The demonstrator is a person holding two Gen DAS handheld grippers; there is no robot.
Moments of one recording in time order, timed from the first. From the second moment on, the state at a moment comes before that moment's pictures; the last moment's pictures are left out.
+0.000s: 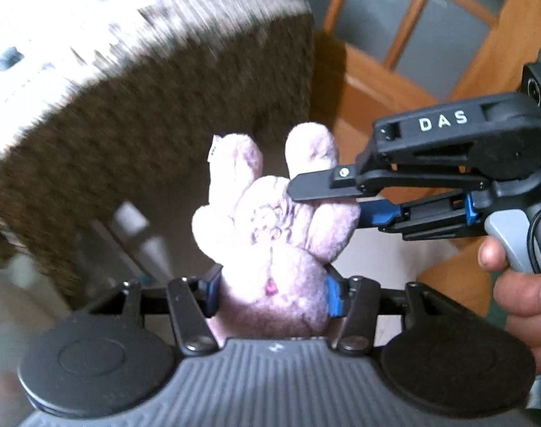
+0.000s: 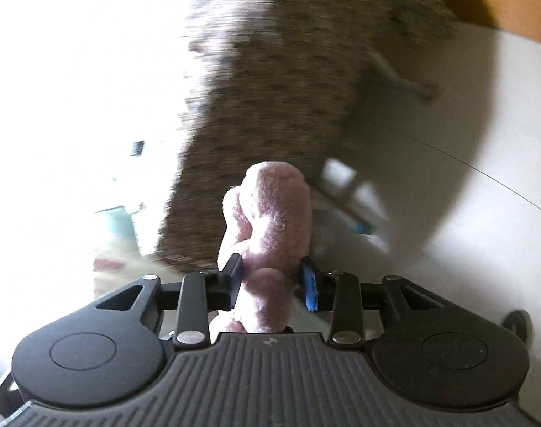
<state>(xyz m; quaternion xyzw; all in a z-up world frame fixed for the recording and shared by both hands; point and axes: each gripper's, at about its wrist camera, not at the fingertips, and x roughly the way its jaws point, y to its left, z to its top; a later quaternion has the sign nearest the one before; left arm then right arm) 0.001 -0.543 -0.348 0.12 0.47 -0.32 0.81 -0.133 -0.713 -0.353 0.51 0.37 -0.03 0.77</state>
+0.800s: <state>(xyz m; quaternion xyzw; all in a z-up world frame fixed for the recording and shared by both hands) -0.024 -0.101 -0.101 0.00 0.43 -0.12 0.90 0.044 -0.319 -0.192 0.41 0.44 0.24 0.76</state>
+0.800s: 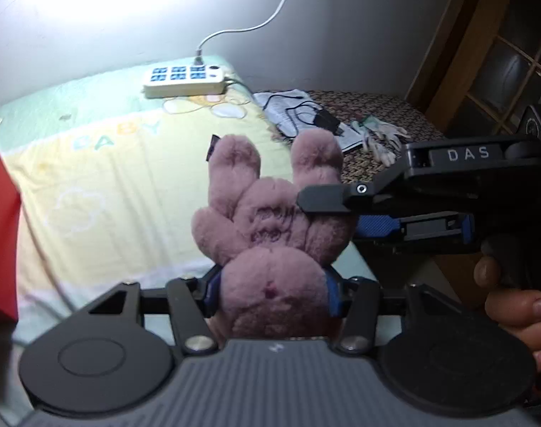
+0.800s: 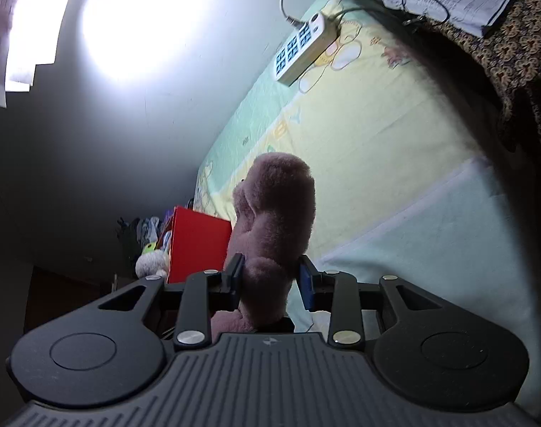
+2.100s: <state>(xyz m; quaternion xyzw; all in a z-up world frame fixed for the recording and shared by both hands) 0.004 -0.006 -0.109 0.09 0.50 -0.16 0.85 -0.018 -0.199 -0.168 0.44 0.41 0.11 0.79</state>
